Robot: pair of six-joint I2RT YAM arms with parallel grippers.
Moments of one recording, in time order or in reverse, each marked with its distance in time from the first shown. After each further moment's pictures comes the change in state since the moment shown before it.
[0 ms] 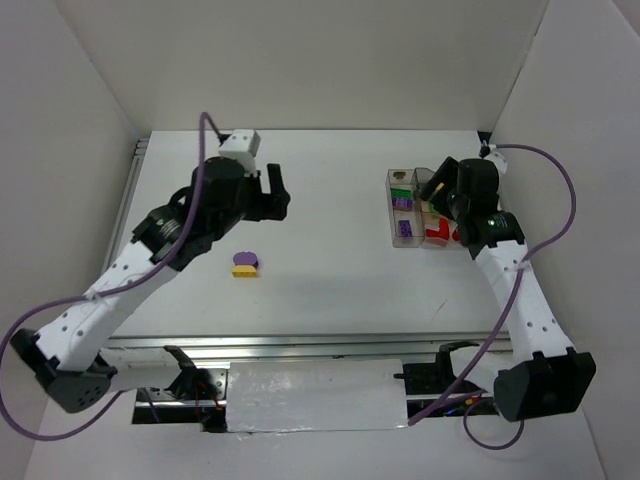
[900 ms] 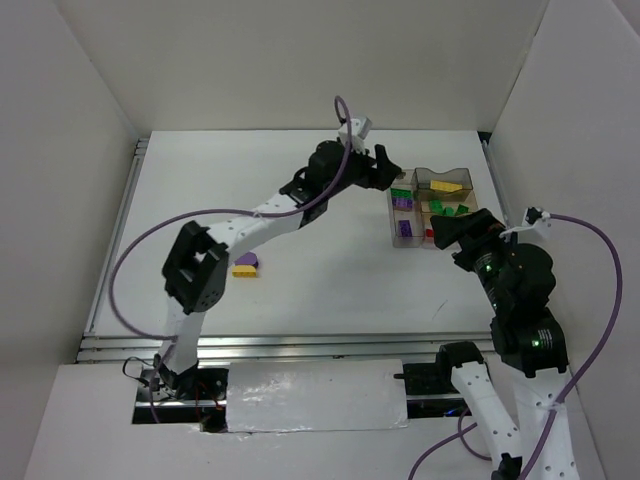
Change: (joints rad) left arm -0.042 0.827 0.292 0.917 0.381 -0.017; right arm 0.000 -0.602 -0.141 -0.122 -0.172 0.139
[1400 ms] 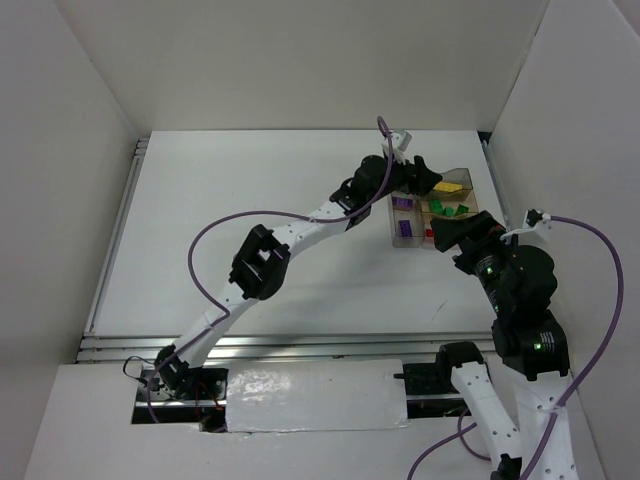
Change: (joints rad) left arm -0.062 0.544 0.615 0.047 0.055 -0.087; right arm -0.005 -0.006 0.008 -0.034 -0.011 0.001
